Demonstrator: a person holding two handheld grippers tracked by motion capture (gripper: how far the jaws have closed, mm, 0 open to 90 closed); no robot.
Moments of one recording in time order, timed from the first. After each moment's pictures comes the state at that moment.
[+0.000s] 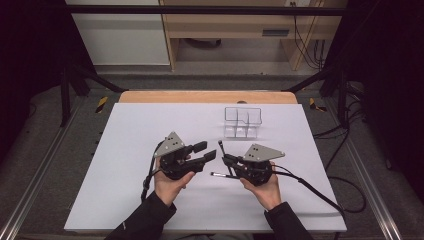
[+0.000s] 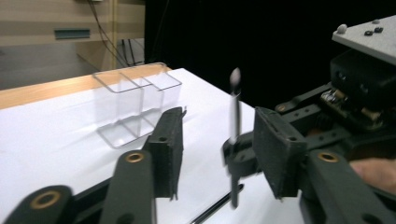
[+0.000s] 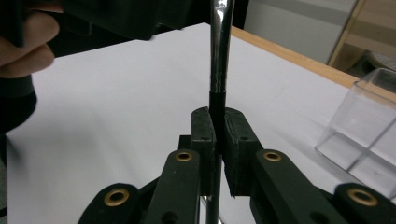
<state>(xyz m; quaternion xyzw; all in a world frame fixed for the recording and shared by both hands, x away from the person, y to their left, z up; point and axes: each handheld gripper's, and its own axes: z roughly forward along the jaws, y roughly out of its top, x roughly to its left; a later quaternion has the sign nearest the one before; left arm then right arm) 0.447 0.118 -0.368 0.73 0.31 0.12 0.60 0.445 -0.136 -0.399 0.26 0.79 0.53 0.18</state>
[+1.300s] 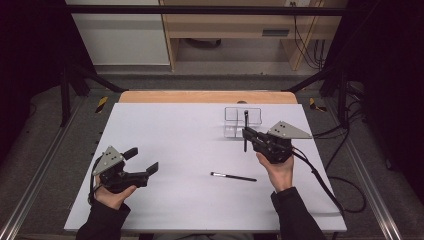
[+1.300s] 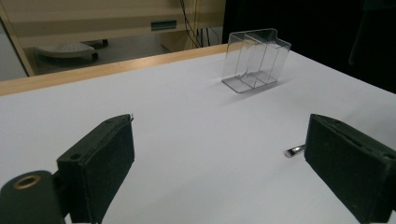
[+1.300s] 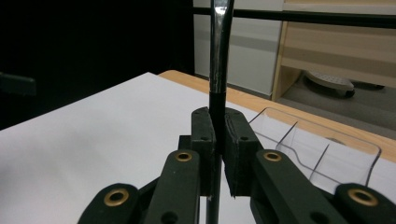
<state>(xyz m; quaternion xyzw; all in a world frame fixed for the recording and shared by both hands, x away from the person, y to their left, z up) 0.423 0.256 -0.400 0.72 0.38 0.23 0.53 0.474 -0.178 -0.358 0.34 0.71 0.57 0.24</state>
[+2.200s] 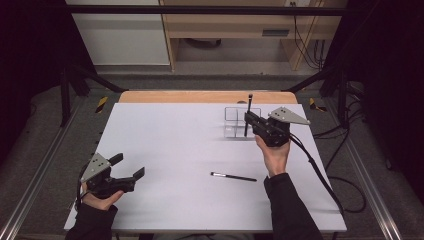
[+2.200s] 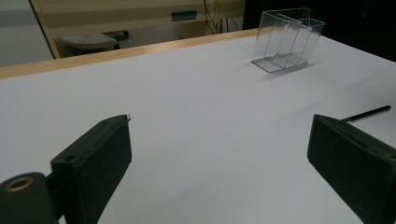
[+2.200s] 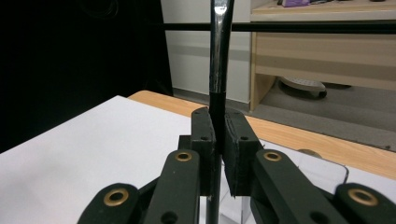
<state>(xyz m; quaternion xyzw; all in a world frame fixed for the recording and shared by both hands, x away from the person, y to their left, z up) 0.417 0.290 -0.419 0.72 0.40 0.25 0.51 0.513 -0.177 -0.353 0.39 0.67 0.57 0.26</state>
